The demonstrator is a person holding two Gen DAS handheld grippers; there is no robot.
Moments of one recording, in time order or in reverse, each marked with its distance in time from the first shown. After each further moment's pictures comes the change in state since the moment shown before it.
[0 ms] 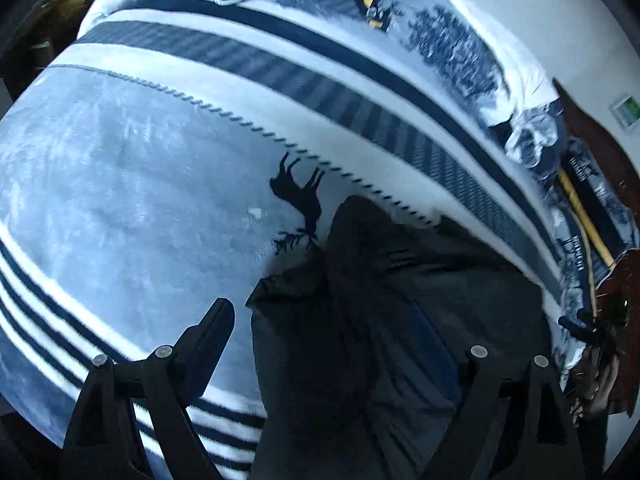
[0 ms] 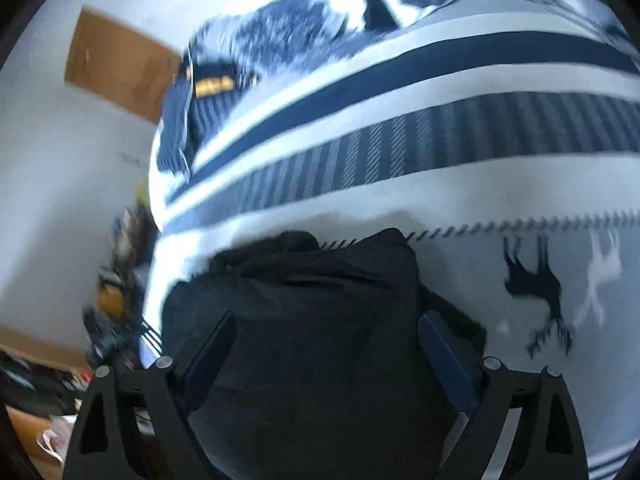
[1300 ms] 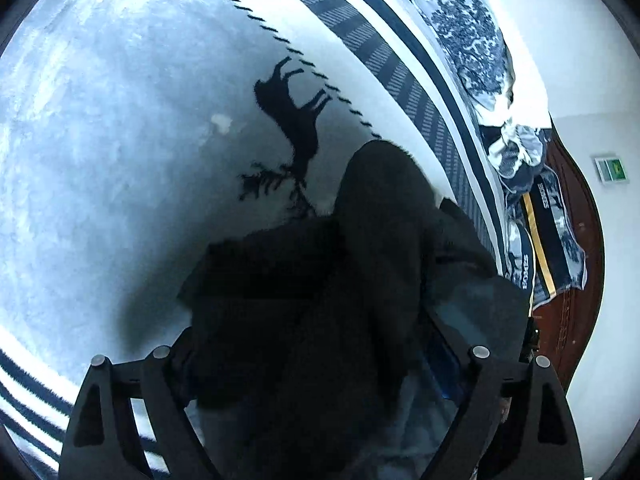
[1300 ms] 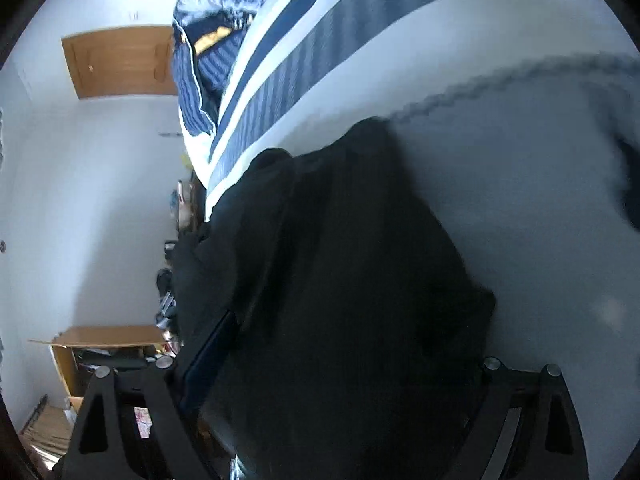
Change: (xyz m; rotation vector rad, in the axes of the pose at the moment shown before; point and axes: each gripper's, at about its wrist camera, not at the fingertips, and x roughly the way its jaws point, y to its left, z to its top) left arm 0.066 0.022 -0.017 -0.215 0.159 -0.270; right arm 0.128 -0.062 -0.028 0.131 0.197 0.299
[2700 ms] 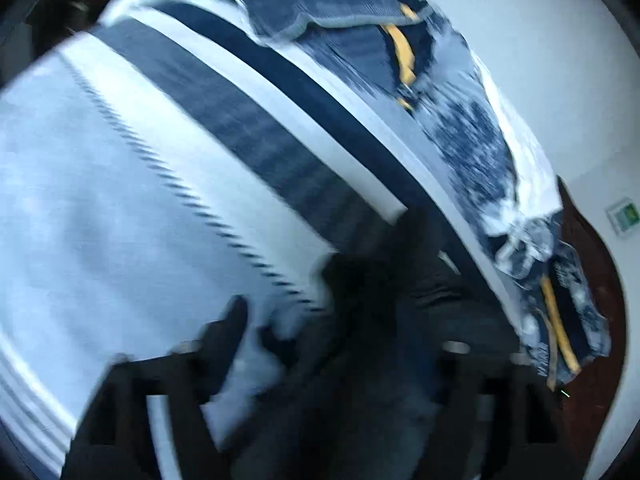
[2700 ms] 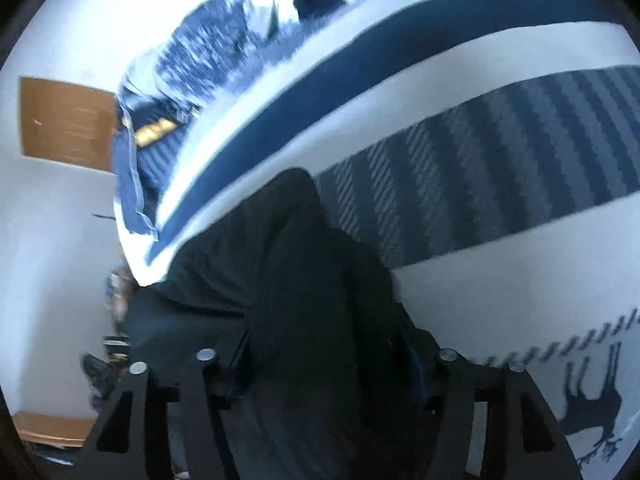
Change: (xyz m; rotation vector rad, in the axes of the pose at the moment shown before) left arm -0.096 -0.061 0.055 -0.005 -0.397 0.145; right arm -0.071 0.044 0.098 0.082 -0.344 -0.217
